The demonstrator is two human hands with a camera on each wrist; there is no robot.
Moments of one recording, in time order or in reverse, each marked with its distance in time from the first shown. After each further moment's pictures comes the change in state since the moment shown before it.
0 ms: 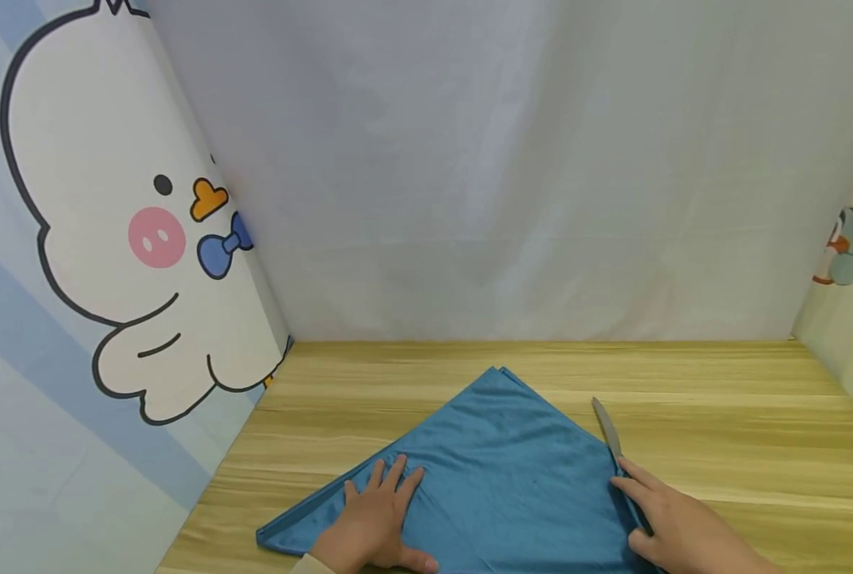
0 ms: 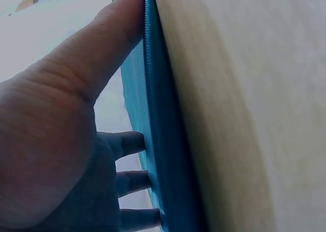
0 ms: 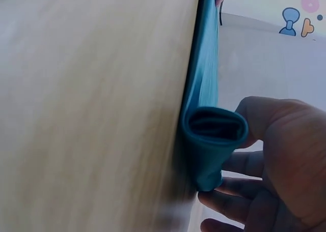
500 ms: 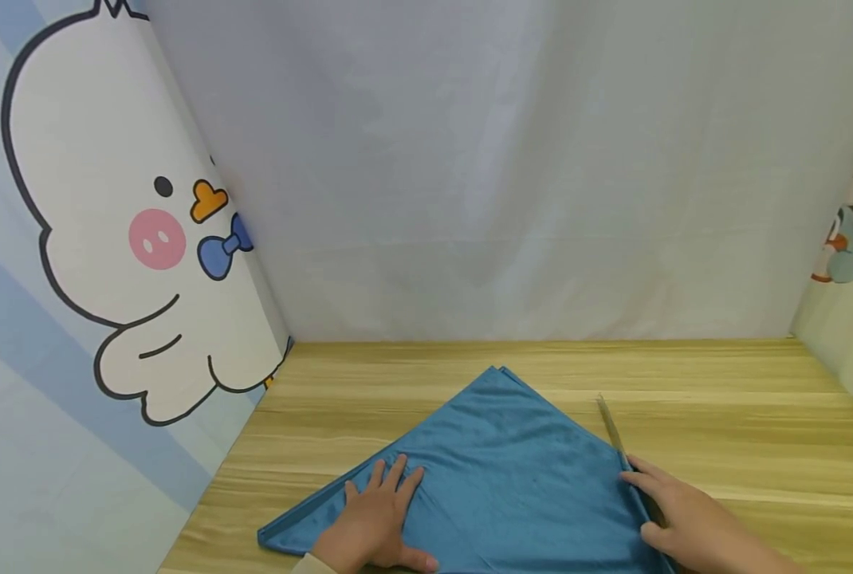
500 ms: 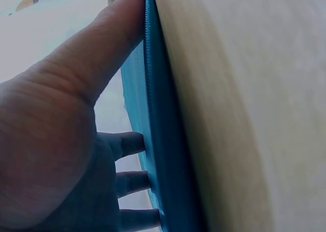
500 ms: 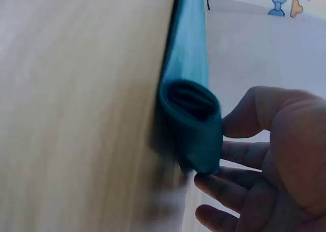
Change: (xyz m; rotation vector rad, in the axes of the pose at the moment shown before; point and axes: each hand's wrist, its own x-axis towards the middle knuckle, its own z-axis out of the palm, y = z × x) left_hand -0.002 0.000 0.000 0.009 0.014 0.012; right_hand -0.005 0.011 -0.007 0.144 -0.001 0.016
